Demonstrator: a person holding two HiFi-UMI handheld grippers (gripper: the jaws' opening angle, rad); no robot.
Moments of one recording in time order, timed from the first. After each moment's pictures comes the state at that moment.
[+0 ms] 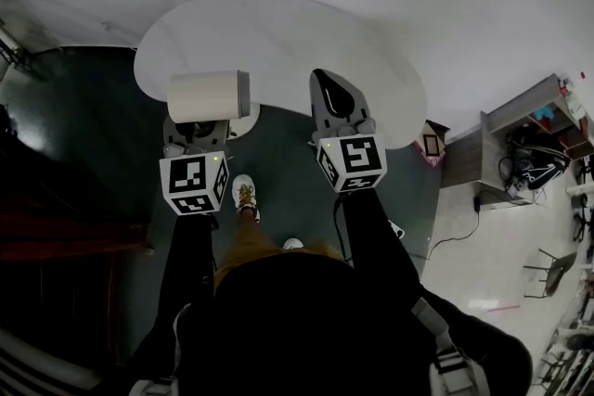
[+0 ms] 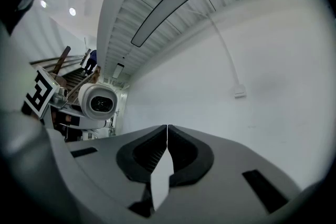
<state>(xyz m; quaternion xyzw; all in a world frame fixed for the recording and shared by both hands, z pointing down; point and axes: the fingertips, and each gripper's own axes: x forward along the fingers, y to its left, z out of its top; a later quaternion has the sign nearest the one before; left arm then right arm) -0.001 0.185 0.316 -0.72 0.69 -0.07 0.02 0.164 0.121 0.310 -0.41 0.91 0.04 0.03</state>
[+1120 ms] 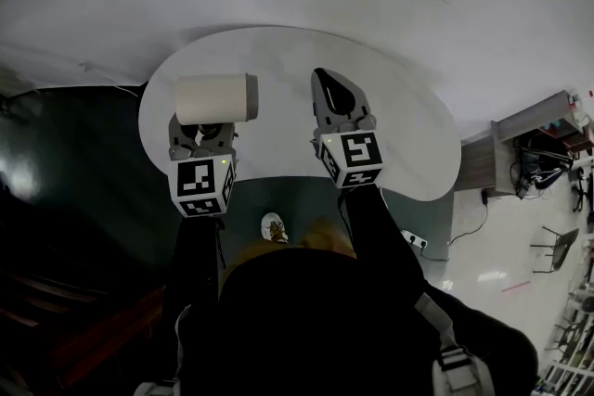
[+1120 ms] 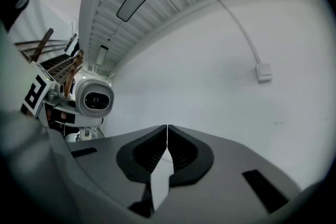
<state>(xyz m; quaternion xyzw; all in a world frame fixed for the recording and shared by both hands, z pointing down) -0.181 -0.031 0.327 -0.76 0.64 -0.08 0.02 -0.017 -0.080 0.325 -0.47 0.88 0.03 -0.02</state>
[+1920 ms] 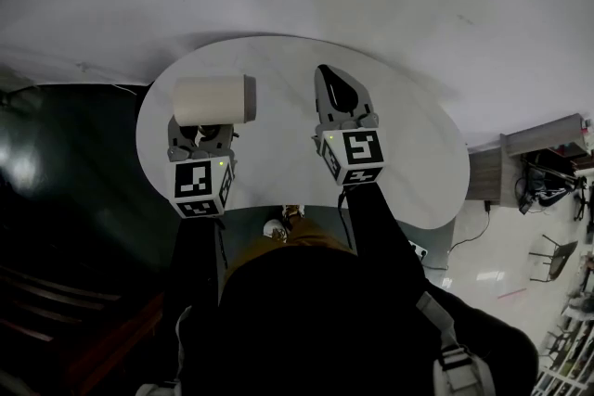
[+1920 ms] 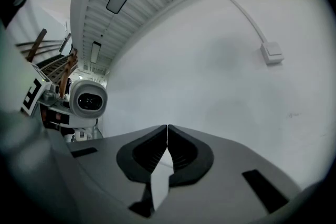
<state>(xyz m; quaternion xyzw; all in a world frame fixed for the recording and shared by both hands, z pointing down) -0.192 -0.131 0.353 -0.76 0.64 -0.09 0.00 -0.023 -0.190 0.351 -0.47 0.88 0.00 -0.03</state>
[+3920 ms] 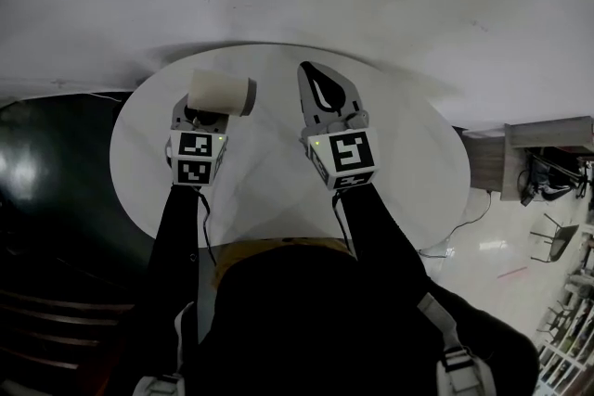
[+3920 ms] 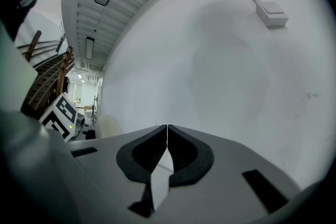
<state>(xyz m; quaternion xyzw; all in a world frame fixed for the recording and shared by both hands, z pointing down) -0.162 -0.287 0.516 -0.79 0.54 -0.29 -0.10 -0.002 -0.306 0.405 -0.47 0.88 -0.03 -0.05</state>
